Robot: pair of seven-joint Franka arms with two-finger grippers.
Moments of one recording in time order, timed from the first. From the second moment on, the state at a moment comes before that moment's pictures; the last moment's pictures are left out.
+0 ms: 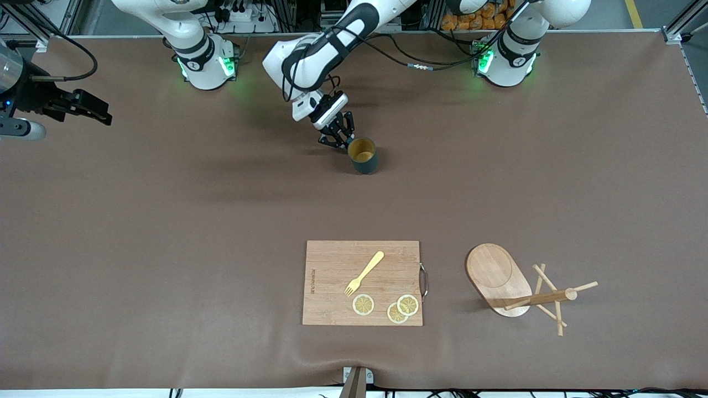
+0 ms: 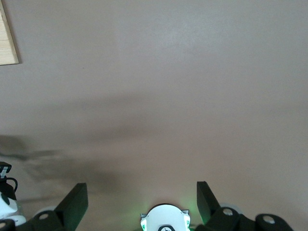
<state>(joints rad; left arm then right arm) -1.24 0.91 -0.05 -1.27 0.65 1.63 -2.31 0.09 -0.10 -0.06 -1.67 -0.01 1.41 0.12</state>
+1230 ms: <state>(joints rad) -0.78 0.40 -0.02 -1.25 0.20 1.67 -1.93 0.10 -0.10 -0.06 -1.67 -0.01 1.43 0.13</state>
